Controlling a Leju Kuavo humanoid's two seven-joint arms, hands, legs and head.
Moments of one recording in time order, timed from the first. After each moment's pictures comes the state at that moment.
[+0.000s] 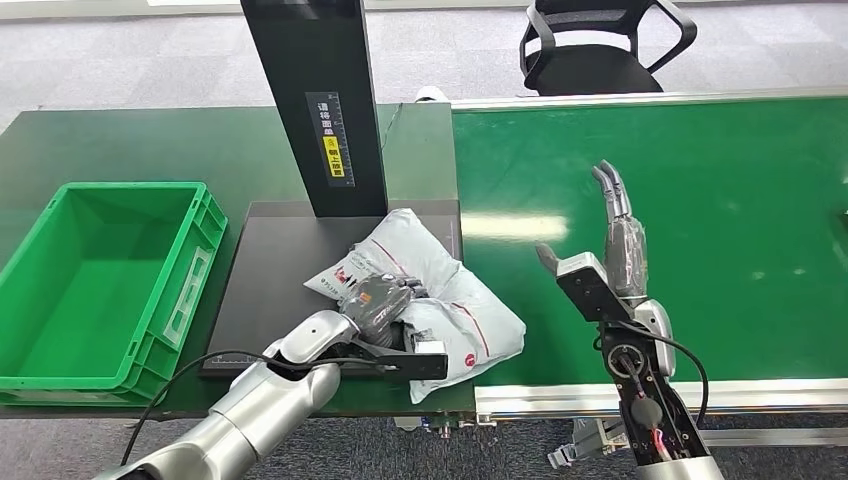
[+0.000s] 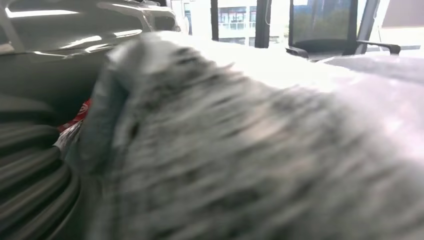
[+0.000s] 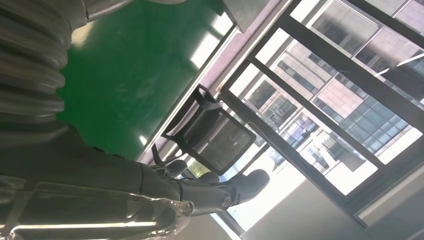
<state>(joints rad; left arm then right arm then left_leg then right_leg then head) -0.66 -0.04 -0.73 -0.66 -0.95 0.12 -0.11 -0.33 -0.09 0.17 -1.17 0.51 -0.28 -0.46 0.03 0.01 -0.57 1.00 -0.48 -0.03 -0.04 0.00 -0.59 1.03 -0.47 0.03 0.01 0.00</state>
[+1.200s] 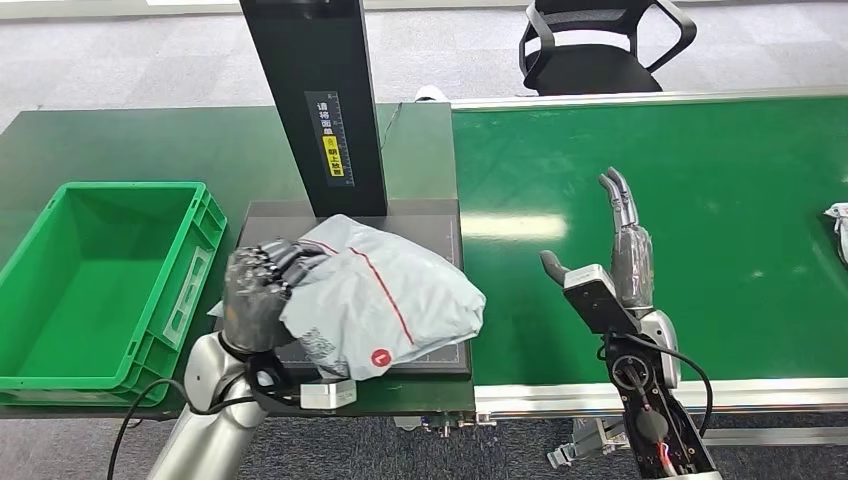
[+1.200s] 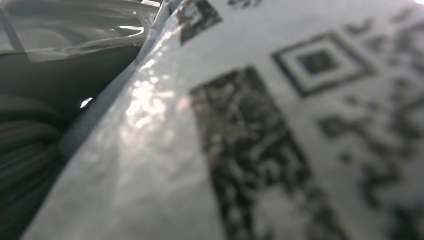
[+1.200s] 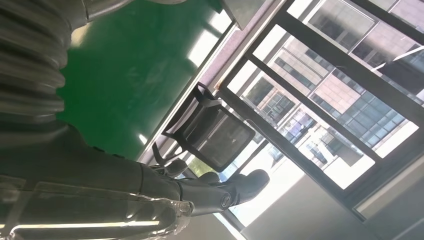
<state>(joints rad) -0.32 -0.02 -0.27 -1.30 -0.97 0.69 -0.67 -0.28 -0.10 0.16 -1.23 0.50 -0.29 -0.47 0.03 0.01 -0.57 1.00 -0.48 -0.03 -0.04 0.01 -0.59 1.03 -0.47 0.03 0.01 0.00</state>
